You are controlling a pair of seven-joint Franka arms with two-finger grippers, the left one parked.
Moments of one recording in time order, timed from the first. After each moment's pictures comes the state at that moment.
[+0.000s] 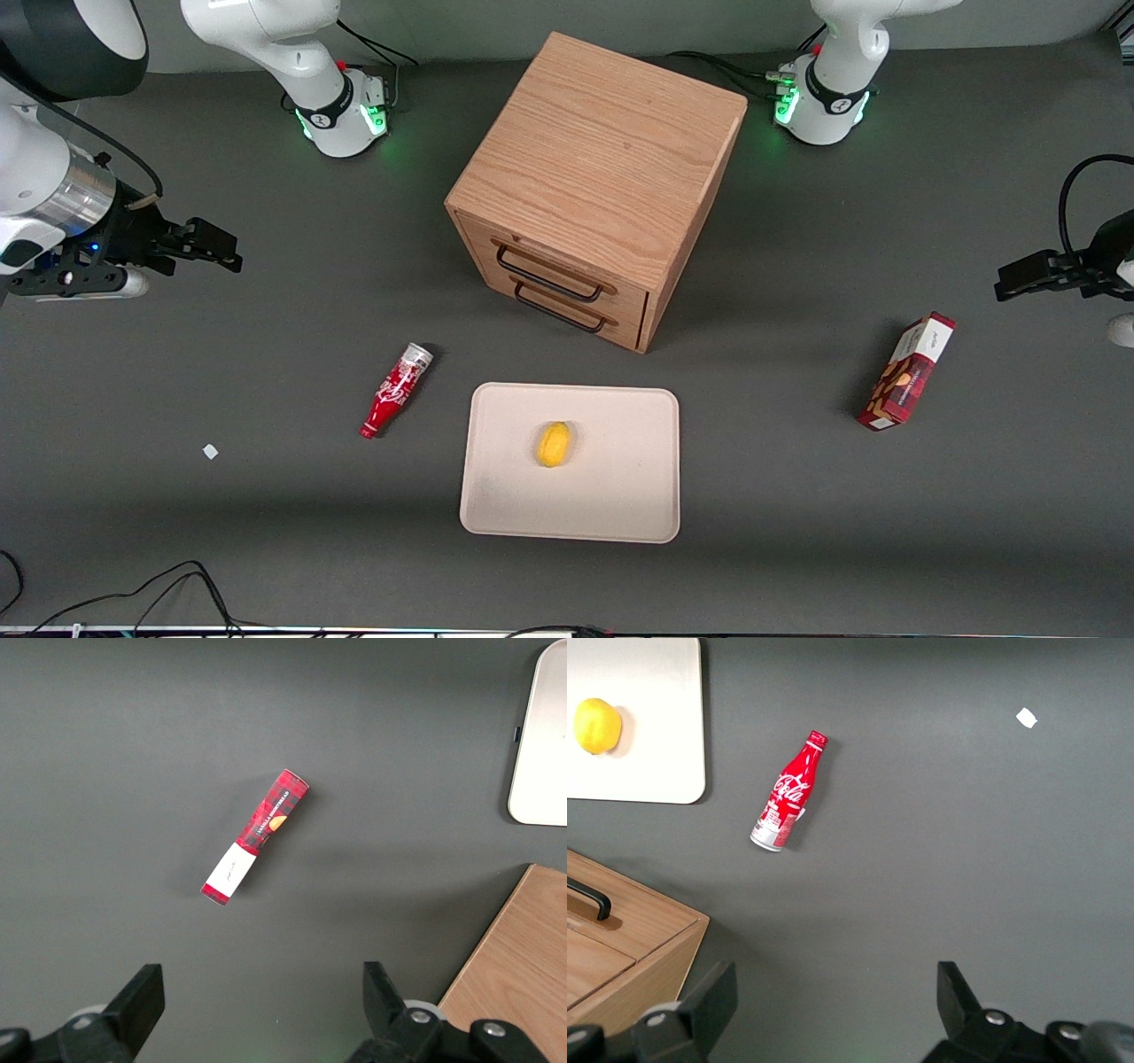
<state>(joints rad) 0.16 -0.04 -0.08 -1.74 0.05 1.65 0.10</state>
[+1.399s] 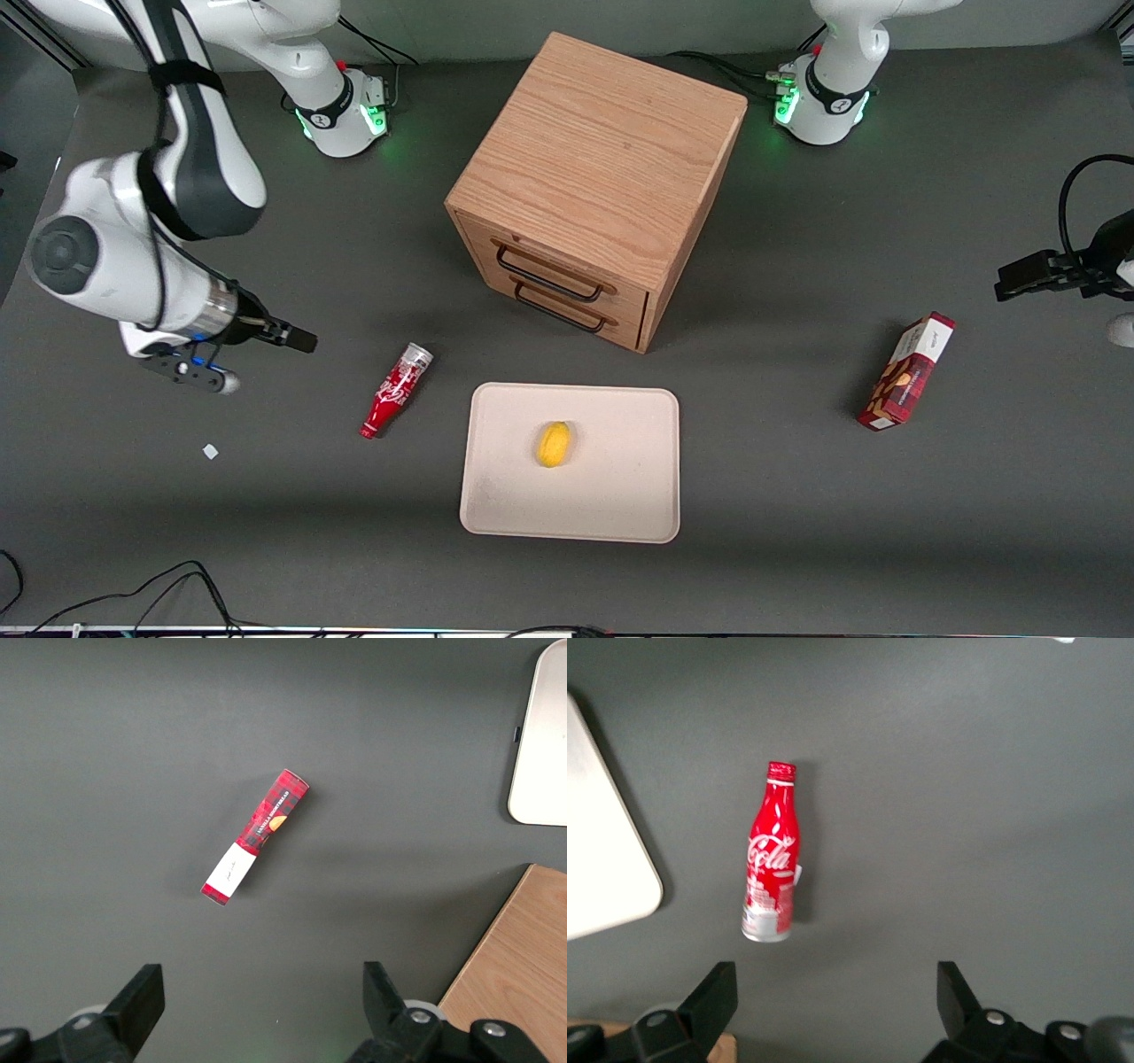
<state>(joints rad) 0.13 0.21 0.03 -1.88 0.05 2.01 0.55</state>
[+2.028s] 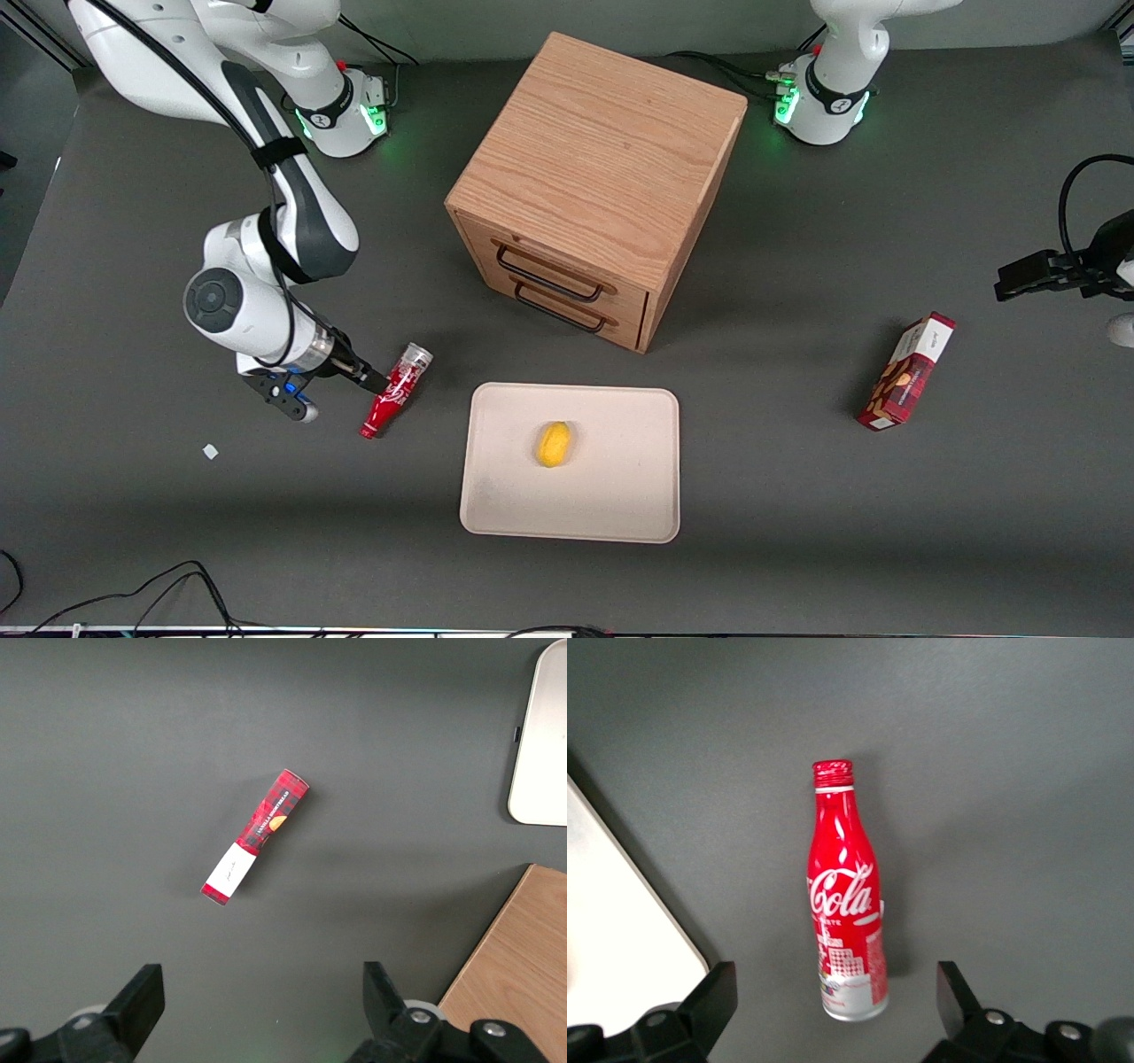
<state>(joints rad) 0.14 0.39 0.12 -1.92 0.05 2.32 0.83</state>
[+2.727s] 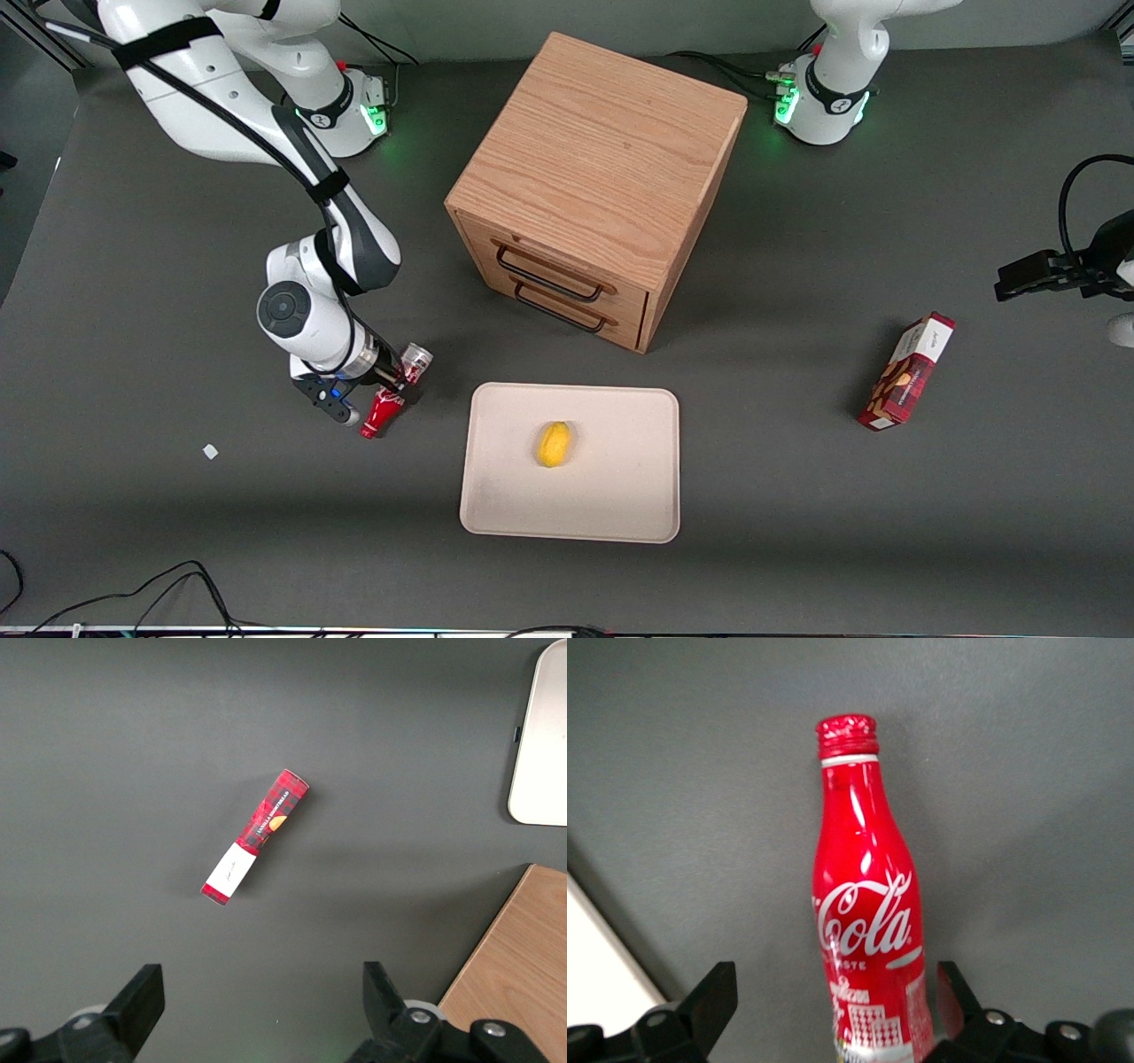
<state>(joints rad) 0.18 0.53 0.12 -1.97 -0.01 2.55 0.94</state>
